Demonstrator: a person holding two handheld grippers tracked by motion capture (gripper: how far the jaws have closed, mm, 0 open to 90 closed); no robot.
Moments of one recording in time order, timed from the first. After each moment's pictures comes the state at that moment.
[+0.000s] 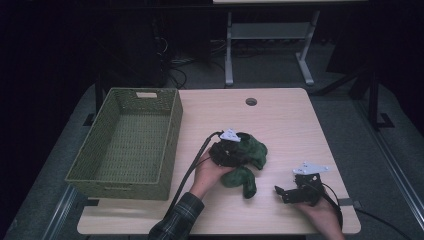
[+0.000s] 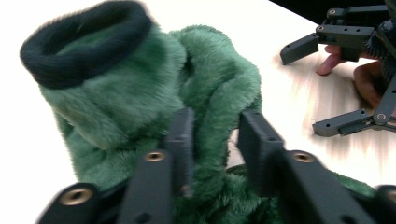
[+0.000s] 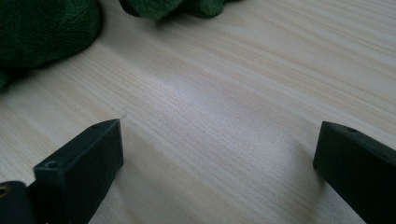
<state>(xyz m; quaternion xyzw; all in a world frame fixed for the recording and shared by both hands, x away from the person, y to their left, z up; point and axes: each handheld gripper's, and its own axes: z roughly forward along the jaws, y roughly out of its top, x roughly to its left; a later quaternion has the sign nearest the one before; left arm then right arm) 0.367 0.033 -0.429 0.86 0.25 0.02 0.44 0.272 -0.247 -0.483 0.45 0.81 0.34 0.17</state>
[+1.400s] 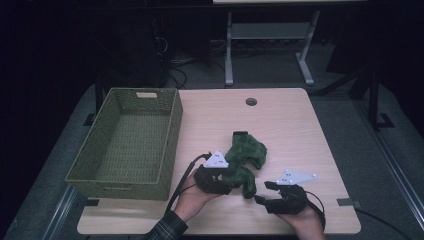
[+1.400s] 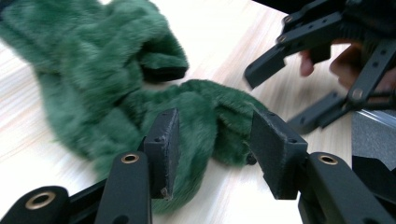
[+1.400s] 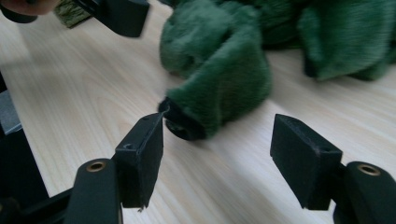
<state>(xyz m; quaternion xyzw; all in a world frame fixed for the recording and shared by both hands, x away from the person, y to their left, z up) 0.288 0.062 -0.422 0.86 0.22 0.03 0.45 0.238 -0.188 -0.454 0.38 0.82 0.43 0.08</state>
